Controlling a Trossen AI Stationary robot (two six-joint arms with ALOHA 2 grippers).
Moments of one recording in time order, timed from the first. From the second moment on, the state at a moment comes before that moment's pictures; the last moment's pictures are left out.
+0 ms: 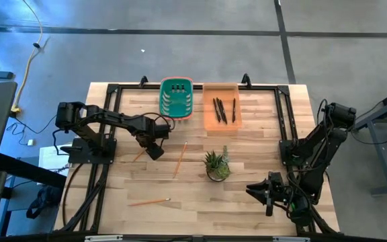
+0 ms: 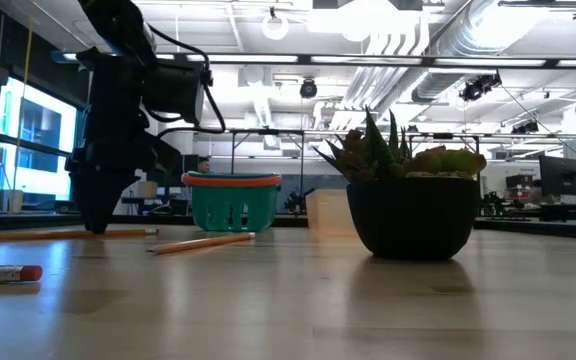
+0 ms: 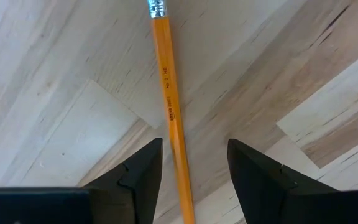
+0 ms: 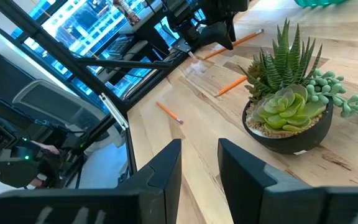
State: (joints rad) left arm 0.25 1.58 0.79 -0.84 0.01 -0.60; right arm 1.15 1.37 0.69 -0.09 1.21 1.43
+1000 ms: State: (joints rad) left arm 0.25 1.57 0.74 -0.81 0.01 -0.65; right arm 1.15 1.37 0.69 -0.08 1.21 1.43
